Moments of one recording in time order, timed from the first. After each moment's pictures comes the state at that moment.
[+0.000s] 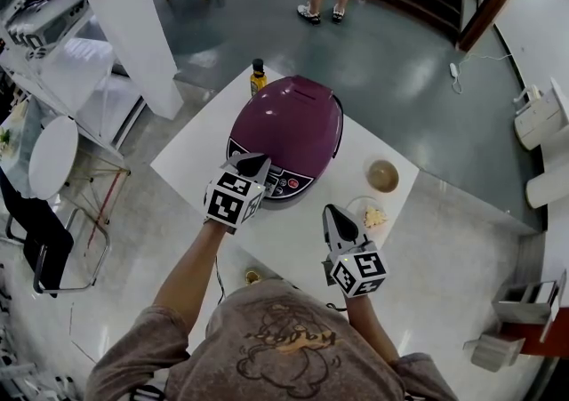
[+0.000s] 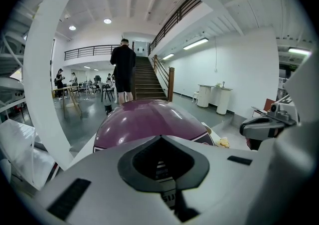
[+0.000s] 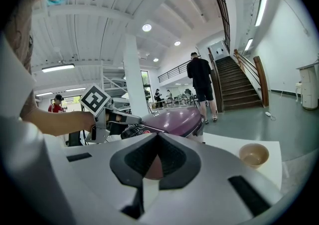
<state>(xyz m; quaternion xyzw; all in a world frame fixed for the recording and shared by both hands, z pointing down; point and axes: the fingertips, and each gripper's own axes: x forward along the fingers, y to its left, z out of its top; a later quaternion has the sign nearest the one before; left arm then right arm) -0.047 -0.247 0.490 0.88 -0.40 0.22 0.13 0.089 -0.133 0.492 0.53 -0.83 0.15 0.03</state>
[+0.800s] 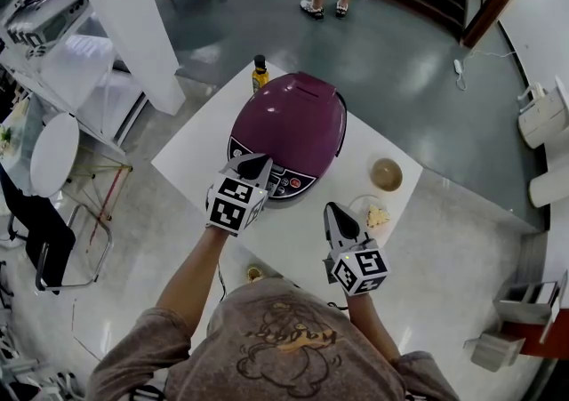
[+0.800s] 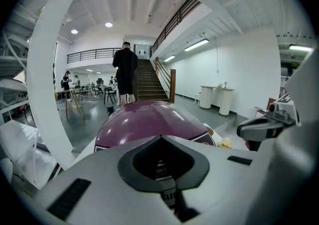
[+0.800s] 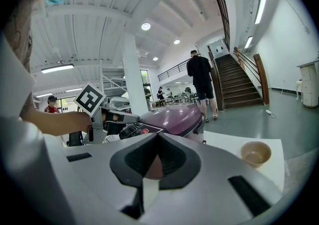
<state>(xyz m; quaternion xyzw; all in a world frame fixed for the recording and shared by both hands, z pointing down) -0.048 -0.246 0.490 0.88 -0.41 0.21 0.12 0.088 -0.140 0.499 0.53 -0.84 0.16 0.03</state>
